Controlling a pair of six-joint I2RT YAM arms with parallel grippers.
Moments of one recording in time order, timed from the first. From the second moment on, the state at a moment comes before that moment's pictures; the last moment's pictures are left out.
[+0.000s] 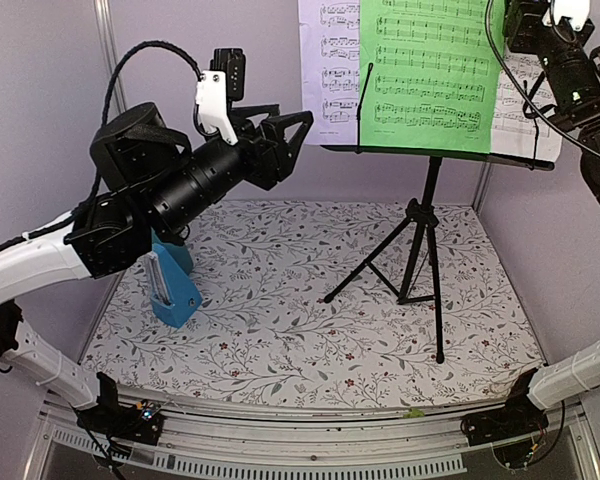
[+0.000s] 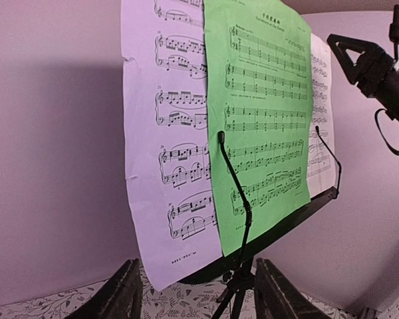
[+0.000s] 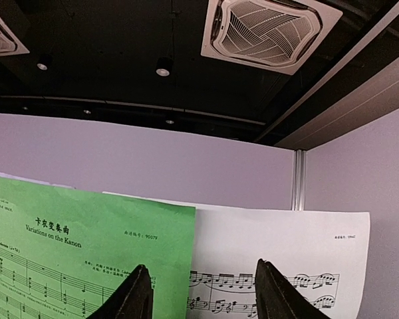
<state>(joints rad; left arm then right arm) -1.19 1.36 1.44 0.18 -0.46 0.03 0.79 1.28 1.82 0.27 0.62 -0.68</state>
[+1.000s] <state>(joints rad) -1.07 1.12 1.17 0.07 -0.52 -0.20 0.79 0.80 1.18 -0.31 -0.02 -0.05</state>
